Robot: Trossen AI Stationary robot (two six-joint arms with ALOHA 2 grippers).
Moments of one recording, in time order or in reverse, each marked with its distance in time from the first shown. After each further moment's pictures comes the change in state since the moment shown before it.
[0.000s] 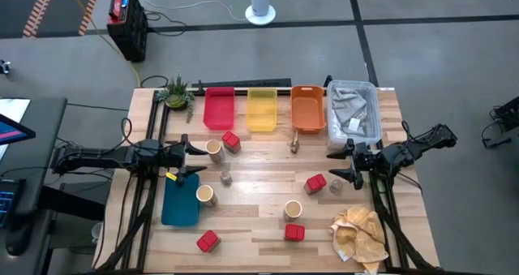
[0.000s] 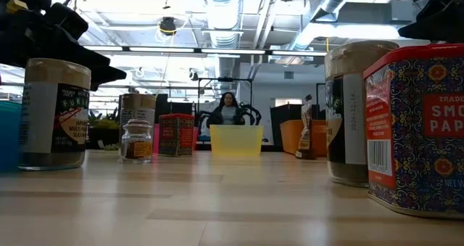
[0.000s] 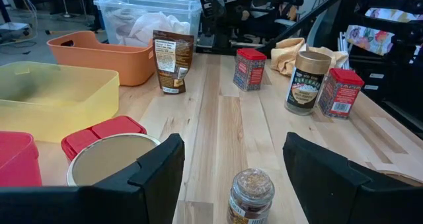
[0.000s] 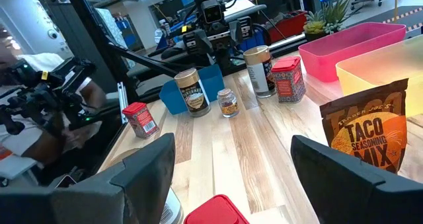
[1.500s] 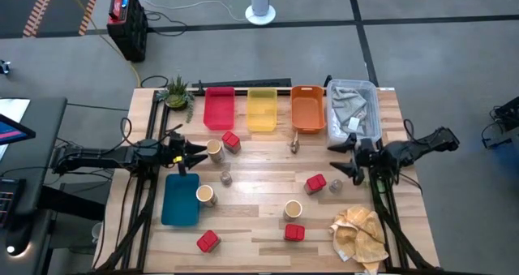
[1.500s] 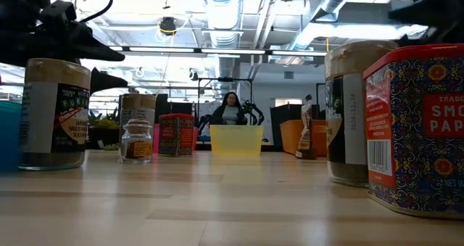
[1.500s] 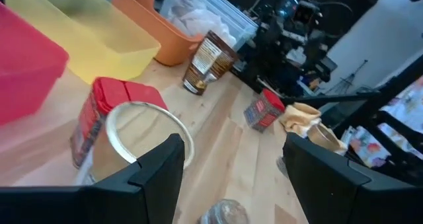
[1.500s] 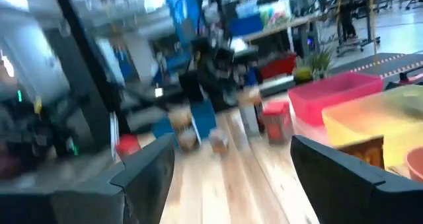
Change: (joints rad) left arm 0.000 0.000 0.000 0.004 -0.149 -0.551; right arm -0.072 -0.001 -0.005 0.191 0.008 -0.105
